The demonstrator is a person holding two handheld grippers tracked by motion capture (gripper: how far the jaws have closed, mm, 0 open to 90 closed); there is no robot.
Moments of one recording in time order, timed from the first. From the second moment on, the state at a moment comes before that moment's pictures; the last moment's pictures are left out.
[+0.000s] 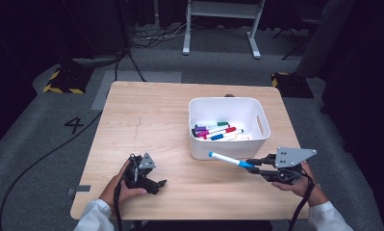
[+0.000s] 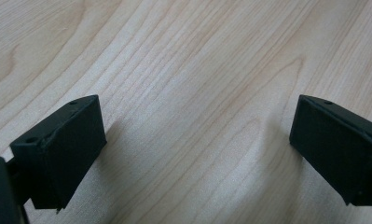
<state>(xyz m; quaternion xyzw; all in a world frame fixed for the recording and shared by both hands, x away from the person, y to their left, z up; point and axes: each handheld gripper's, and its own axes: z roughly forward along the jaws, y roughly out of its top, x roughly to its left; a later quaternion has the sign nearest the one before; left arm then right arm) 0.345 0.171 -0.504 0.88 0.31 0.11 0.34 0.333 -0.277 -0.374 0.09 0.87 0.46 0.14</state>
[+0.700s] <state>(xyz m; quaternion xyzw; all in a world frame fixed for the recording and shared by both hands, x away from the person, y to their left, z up) 0.345 0.171 -0.504 0.88 0.31 0.11 0.33 0.421 -0.270 -0.316 0.12 0.89 0.42 0.17</state>
